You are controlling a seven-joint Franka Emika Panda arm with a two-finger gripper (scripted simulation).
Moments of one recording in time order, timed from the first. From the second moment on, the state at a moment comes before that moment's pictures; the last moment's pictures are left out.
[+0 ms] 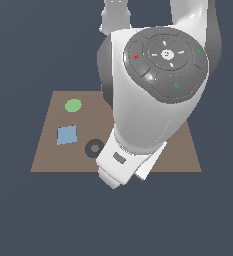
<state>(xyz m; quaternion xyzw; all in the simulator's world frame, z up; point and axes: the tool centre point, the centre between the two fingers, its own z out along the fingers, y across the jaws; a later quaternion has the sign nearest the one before) 0.104 0.040 0.049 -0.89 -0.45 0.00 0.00</state>
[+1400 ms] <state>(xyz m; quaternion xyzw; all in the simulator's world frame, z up) 0.104 0.040 0.034 -0.90 -0.44 0.00 0.00</state>
